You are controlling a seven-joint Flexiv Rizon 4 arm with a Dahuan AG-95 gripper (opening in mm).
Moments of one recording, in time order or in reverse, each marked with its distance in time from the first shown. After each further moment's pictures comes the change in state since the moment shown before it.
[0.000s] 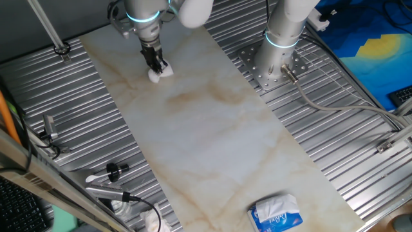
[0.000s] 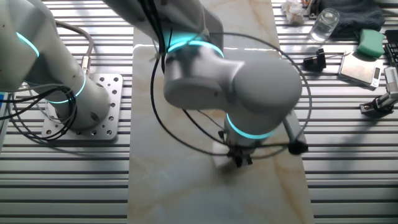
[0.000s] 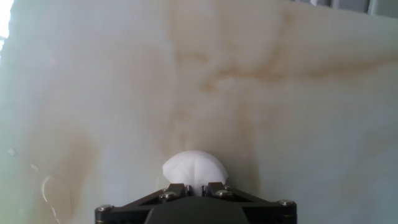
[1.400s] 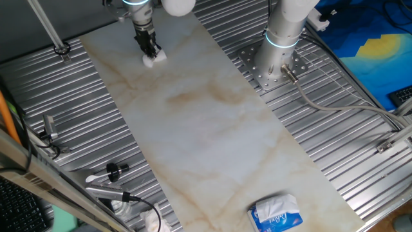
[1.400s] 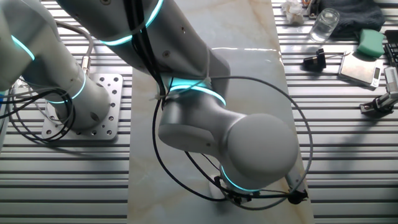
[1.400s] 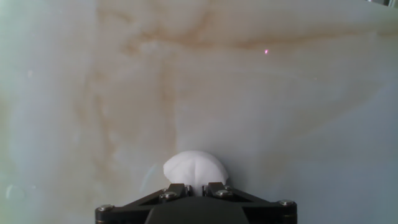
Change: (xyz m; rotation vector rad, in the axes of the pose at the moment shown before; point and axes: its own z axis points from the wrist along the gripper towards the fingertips) arm 0.035 -0.081 0.013 -0.009 -0.006 -0.067
